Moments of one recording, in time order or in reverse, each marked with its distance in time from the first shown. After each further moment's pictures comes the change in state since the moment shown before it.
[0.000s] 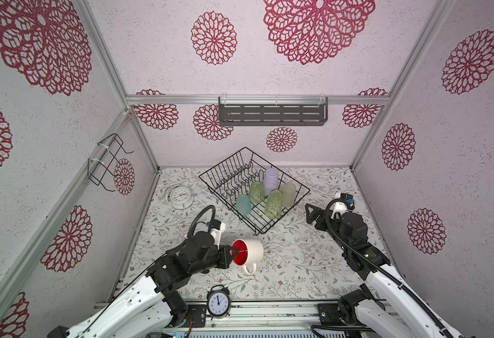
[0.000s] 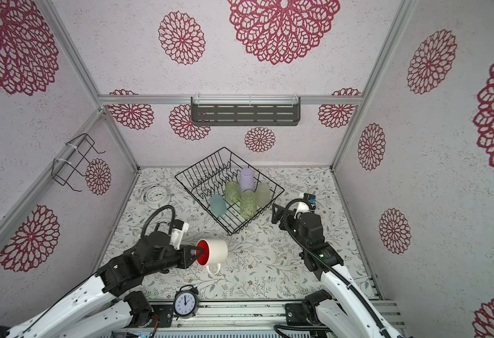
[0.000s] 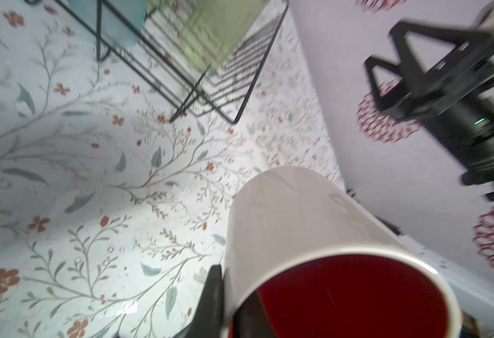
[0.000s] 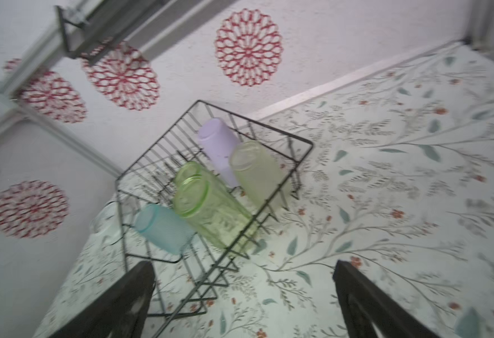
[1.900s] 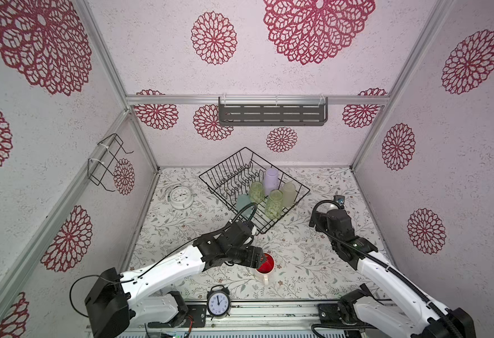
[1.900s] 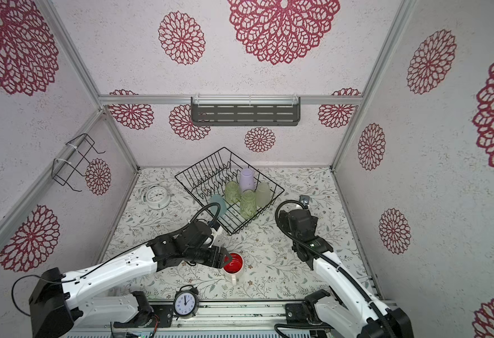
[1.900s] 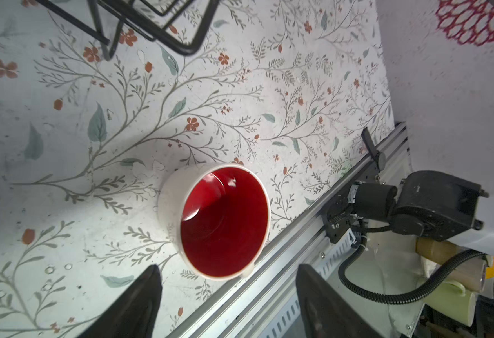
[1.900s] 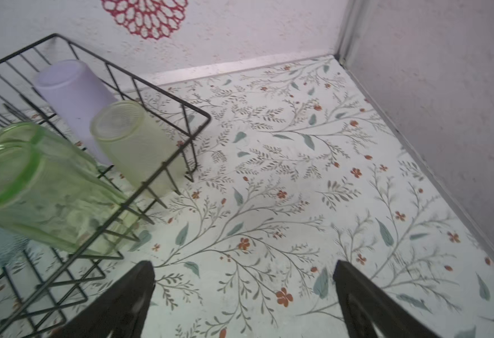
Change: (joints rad) left arm -0.176 0.592 0.210 -0.019 0.038 0.090; right arm 0.013 0.129 -0.034 -0.153 0.457 -0.166
